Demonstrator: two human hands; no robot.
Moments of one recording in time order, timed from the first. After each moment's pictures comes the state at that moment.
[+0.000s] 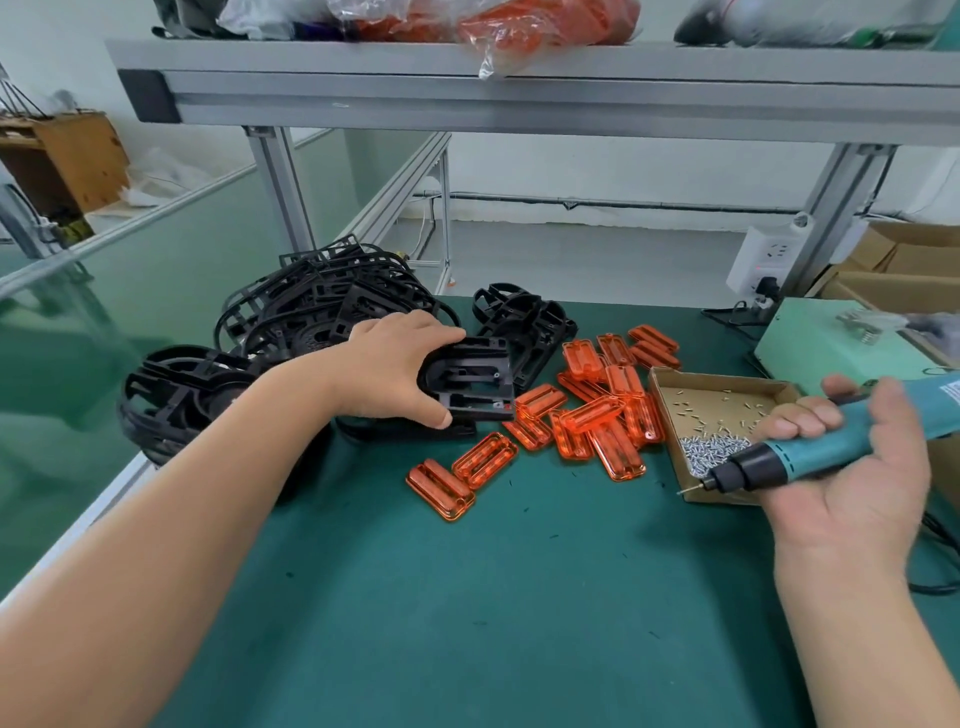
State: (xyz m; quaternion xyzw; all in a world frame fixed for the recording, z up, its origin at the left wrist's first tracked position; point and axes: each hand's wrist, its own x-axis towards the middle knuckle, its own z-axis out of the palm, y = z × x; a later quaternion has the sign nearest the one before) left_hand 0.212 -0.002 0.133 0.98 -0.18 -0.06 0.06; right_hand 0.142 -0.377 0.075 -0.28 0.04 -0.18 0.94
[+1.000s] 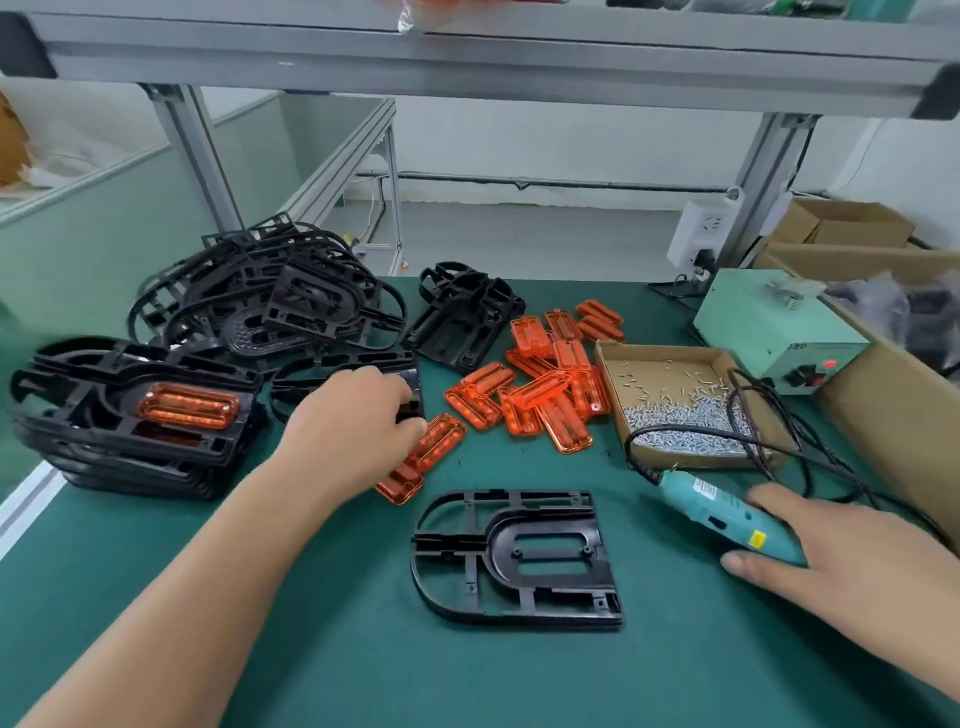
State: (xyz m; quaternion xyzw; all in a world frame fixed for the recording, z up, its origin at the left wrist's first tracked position) left_hand 0.158 -0.049 0.081 0.99 -0.05 0.04 0.08; right_hand 0.057 -0.464 0.071 -1.00 -0.04 0.05 0.01
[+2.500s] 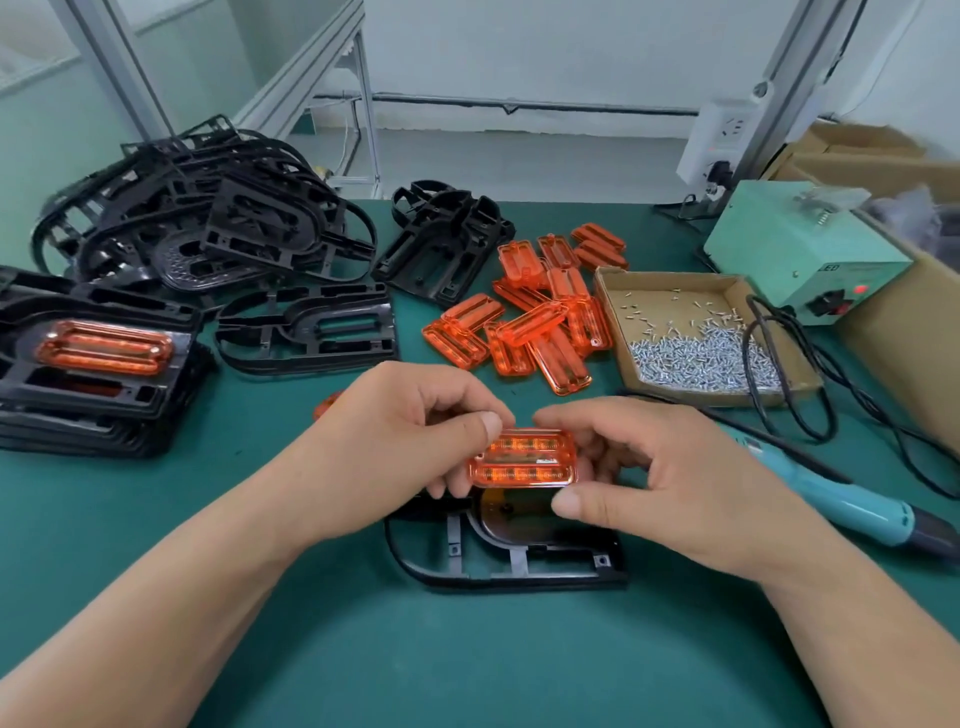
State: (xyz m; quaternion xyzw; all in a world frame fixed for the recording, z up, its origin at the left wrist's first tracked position) left_hand 0.112 -0.082 0.062 0.81 -0.17 -0.14 0.55; right_hand 0.086 -0.350 0.060 -0.85 -0.21 0.09 0.46
